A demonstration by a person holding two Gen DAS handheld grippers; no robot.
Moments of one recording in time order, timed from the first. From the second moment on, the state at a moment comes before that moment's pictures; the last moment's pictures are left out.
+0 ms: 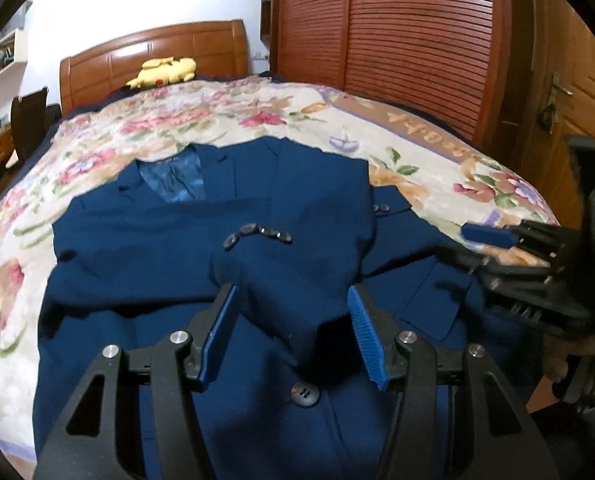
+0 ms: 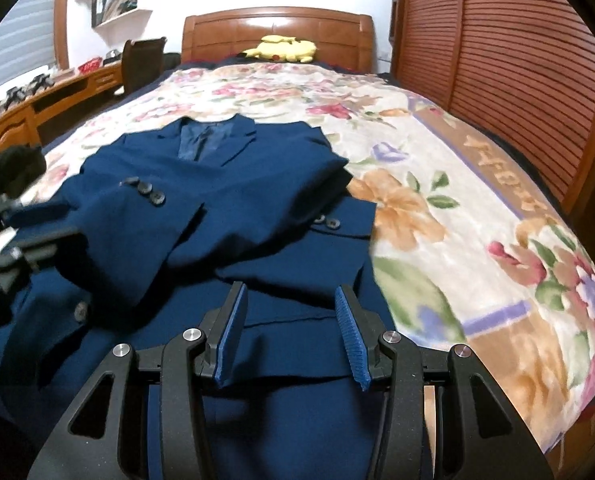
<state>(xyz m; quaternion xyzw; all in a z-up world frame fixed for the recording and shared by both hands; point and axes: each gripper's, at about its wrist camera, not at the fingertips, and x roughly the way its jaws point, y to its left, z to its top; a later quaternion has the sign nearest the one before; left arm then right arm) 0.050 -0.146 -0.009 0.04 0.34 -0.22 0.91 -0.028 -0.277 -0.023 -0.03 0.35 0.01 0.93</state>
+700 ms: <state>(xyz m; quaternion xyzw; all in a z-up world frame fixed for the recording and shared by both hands) 0.053 -0.091 0.002 0.03 0.35 -0.18 0.92 -0.024 -0.252 0.005 -0.02 0.33 0.03 0.94</state>
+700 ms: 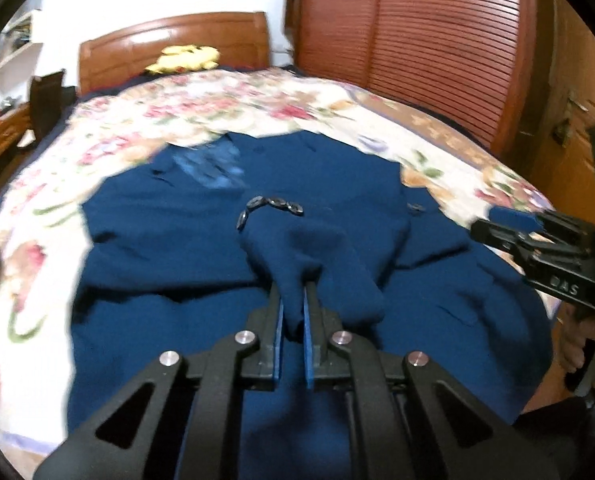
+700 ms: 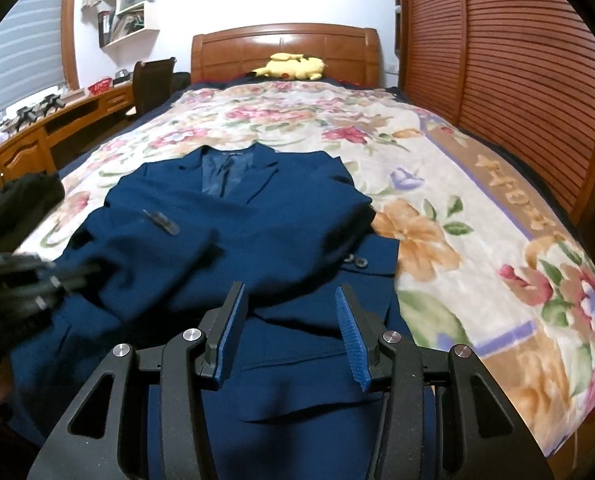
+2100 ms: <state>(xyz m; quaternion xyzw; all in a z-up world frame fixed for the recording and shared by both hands) 0.070 -0.091 -0.056 0.10 0.41 -0.18 0.89 -0.015 -0.217 -0.021 -0.08 0.36 0.05 0.93</state>
